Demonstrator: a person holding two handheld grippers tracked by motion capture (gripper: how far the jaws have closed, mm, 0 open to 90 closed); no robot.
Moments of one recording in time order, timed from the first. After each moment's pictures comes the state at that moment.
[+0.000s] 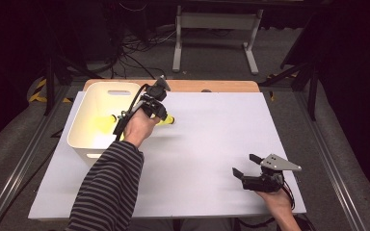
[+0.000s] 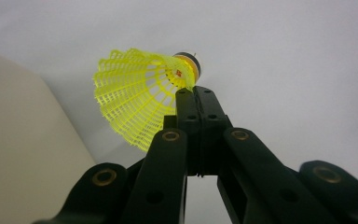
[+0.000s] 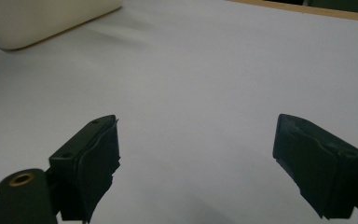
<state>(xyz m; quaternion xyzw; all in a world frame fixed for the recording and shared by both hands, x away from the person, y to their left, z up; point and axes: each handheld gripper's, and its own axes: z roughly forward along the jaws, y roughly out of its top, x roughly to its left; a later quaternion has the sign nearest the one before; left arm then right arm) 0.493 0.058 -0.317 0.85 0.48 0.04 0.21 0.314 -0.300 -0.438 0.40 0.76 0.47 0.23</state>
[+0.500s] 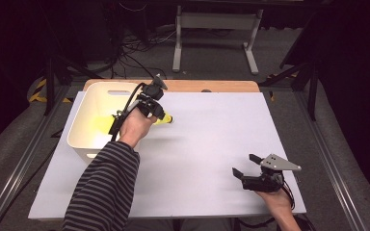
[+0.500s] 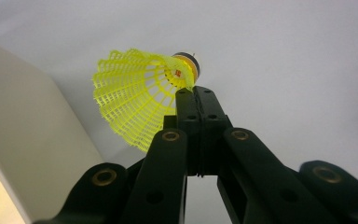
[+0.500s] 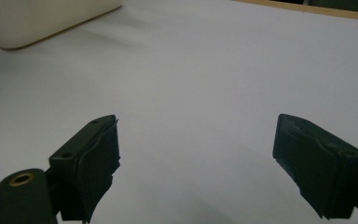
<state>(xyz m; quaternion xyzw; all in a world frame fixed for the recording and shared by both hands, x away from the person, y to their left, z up) 0.489 0.066 -0.309 0.85 0.47 0.04 0.22 0.315 -0.300 -0.438 0.40 0.76 0.47 0.23</state>
